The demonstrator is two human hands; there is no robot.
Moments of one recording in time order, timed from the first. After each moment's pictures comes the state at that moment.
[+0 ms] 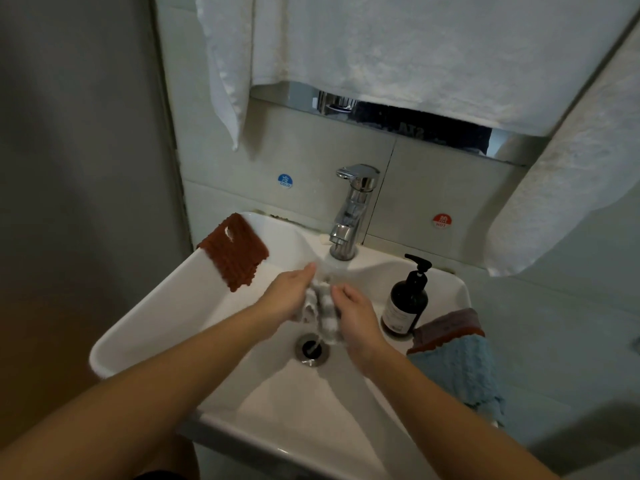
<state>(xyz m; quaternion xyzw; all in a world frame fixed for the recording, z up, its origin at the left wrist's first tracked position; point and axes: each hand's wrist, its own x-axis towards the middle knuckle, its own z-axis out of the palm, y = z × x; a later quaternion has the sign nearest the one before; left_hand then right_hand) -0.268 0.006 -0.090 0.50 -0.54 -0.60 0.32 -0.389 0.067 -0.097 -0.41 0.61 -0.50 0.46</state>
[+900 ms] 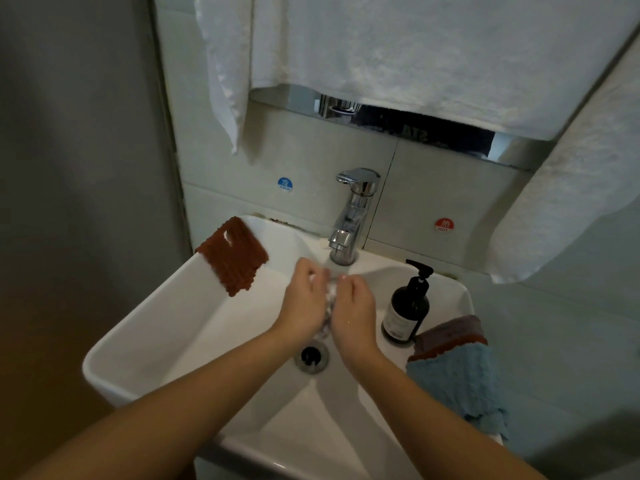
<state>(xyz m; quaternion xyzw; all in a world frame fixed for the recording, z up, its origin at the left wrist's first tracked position) -0.300 0.032 -0.080 0.48 -0.59 -0.46 0.47 -0.374 0.059 -0.084 -0.43 0.63 -0.57 0.30</state>
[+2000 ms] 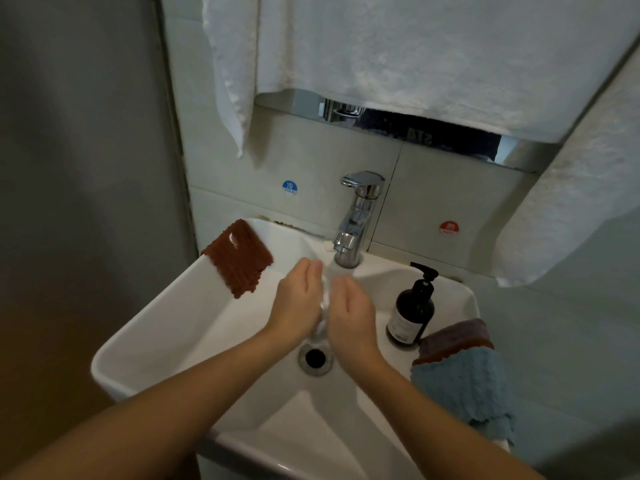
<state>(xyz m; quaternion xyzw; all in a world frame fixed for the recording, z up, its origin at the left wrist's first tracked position) -0.286 0.030 -0.079 0.46 -0.62 -0.38 0.51 -0.363 0.071 -0.075 -0.50 0.60 -0.57 0.25</state>
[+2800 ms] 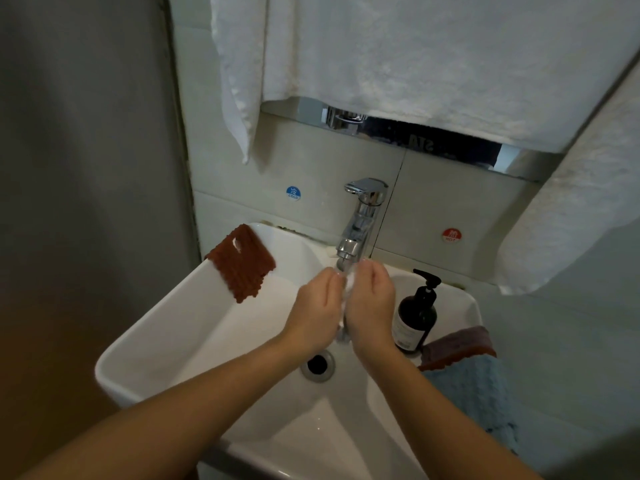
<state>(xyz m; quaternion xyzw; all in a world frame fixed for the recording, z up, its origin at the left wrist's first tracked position) -0.296 0.040 -0.070 0.42 -0.67 -0.39 0.47 -0.376 0.054 -0.053 -0.42 0.60 -0.63 0.25</state>
